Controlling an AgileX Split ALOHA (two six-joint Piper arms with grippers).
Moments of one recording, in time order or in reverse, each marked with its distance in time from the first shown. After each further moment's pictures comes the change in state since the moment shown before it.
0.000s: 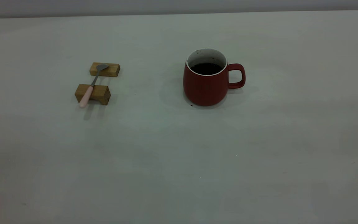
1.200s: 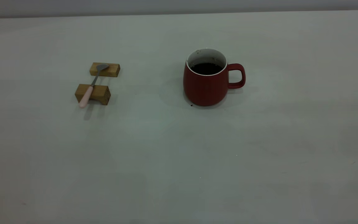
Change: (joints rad) left arm 0.000 0.512 -0.096 0.000 -0.253 0.002; right arm 0.000 0.000 0.000 0.000 0.000 0.000
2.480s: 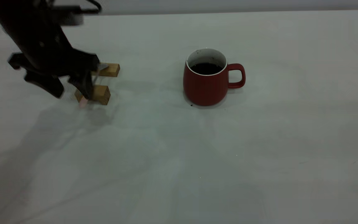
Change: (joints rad) left arm -0.246 1.665 -0.531 -0.180 -0.544 0.096; right arm 0.000 0.000 0.000 0.001 0.000 0.000
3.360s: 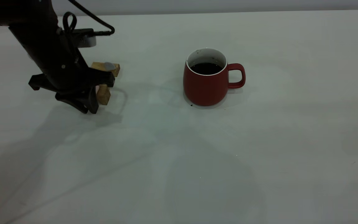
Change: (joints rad) left arm -0.014 0.116 -0.053 -0.109 -0.047 -0.002; right arm 0.000 0.000 0.000 0.000 0.000 0.000
